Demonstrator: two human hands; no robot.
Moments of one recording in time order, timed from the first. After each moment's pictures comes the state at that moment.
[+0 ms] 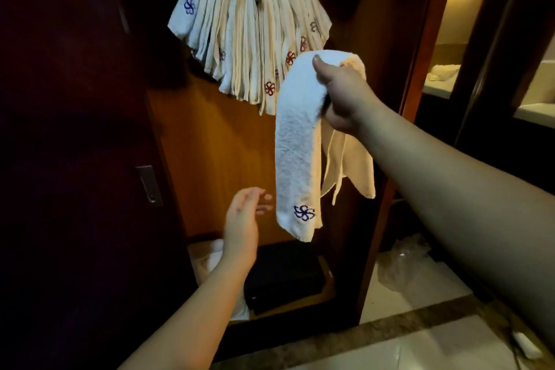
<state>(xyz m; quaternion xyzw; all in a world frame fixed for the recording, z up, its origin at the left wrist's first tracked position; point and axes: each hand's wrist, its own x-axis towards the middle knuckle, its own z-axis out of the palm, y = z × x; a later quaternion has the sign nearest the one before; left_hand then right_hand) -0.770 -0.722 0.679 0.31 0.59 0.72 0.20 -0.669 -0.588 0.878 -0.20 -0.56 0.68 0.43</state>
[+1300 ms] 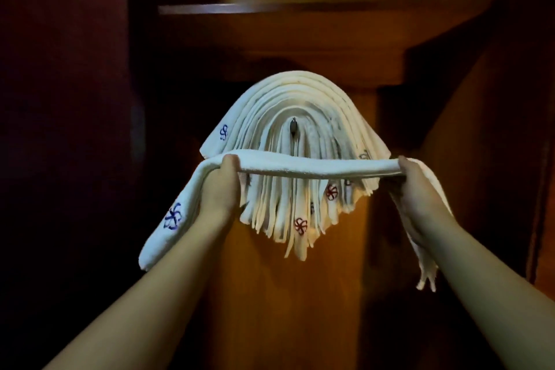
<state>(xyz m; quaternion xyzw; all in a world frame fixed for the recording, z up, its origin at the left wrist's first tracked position) -0.917 -0.519 0.925 0.26 0.60 0.75 -0.07 -0.733 -0.317 0.929 -0.22 -0.63 0.57 0.48</state>
